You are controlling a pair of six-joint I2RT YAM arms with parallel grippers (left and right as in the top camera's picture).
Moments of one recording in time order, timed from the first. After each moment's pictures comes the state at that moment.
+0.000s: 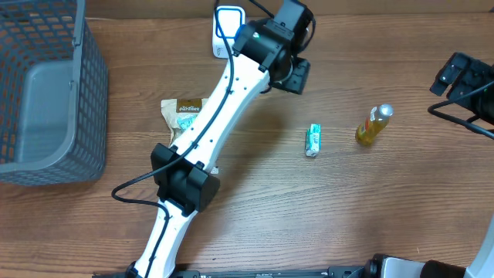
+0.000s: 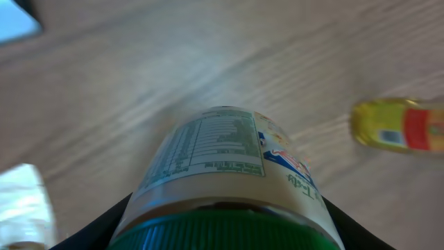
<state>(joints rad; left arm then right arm) -0.61 2.34 2.55 -1.34 0.07 -0.29 -0.23 1.47 2.02 -1.49 0.11 0.28</state>
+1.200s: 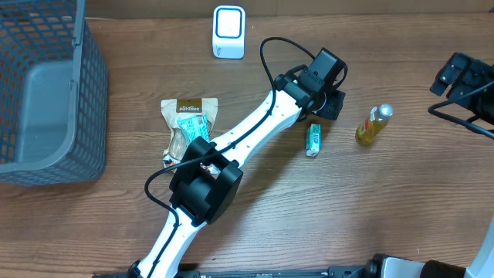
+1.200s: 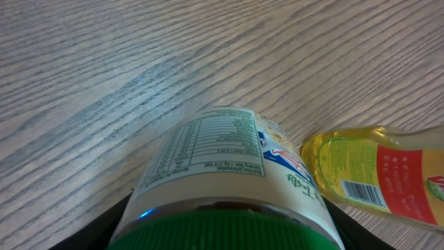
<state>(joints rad) -0.75 2.34 2.07 -0.68 0.12 -0.39 -0.23 1.47 2.02 -1.49 0.11 0.28</state>
